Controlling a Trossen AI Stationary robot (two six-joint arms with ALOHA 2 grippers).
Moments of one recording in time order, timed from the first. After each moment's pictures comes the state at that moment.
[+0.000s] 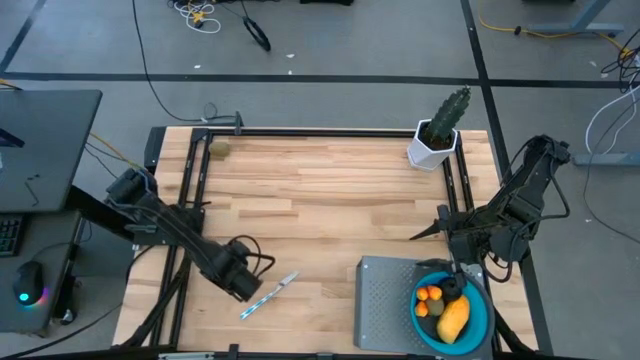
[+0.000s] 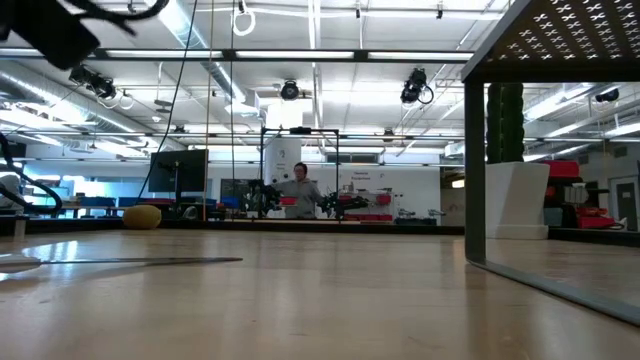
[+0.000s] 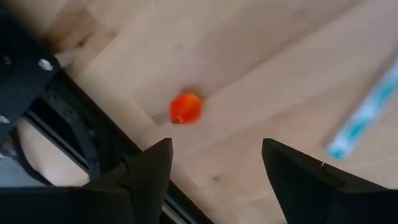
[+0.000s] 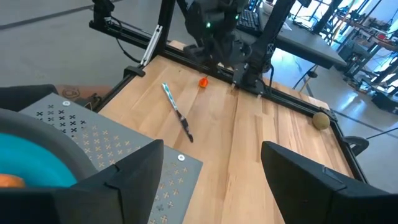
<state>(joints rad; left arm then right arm) -0.64 1.60 1.14 -1.25 0.15 -1.55 0.90 0.80 0.83 -0.47 0.70 -0.01</state>
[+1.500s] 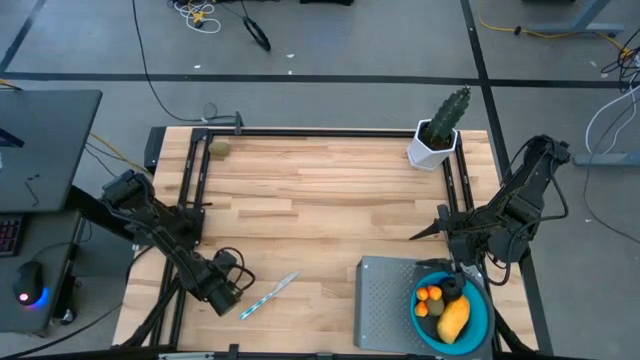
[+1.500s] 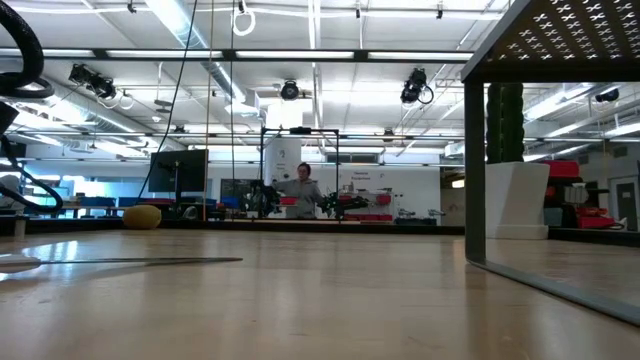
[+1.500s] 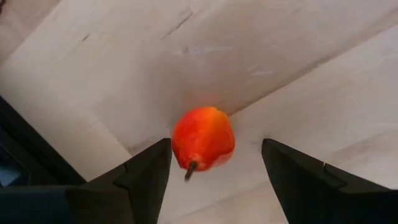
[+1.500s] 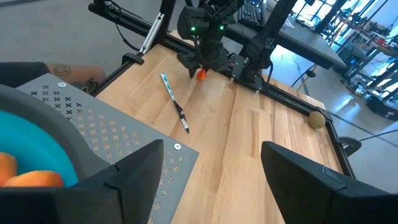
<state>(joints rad) -0.85 1.60 0.80 -0.82 0.05 -1.81 0.90 0.80 0.83 -0.52 0.70 -0.04</state>
